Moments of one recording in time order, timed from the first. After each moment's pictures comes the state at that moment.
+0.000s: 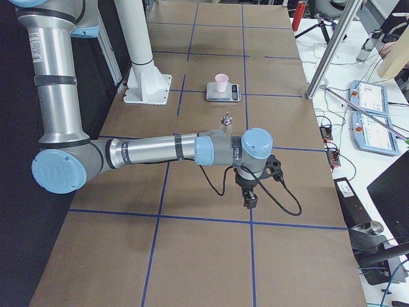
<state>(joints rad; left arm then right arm) -1.60 -1.79 -1.38 -1.57 -2.34 0.10 1.55 -1.50 1.64 -1.68 2.36 -0.25</state>
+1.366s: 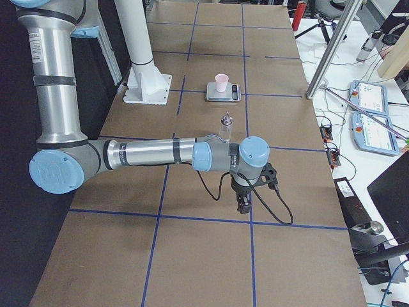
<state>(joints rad) -1.54 -1.67 -1.60 -1.48 -2.35 0.08 1.53 -1.51 1.62 -1.68 2.35 -0.21</state>
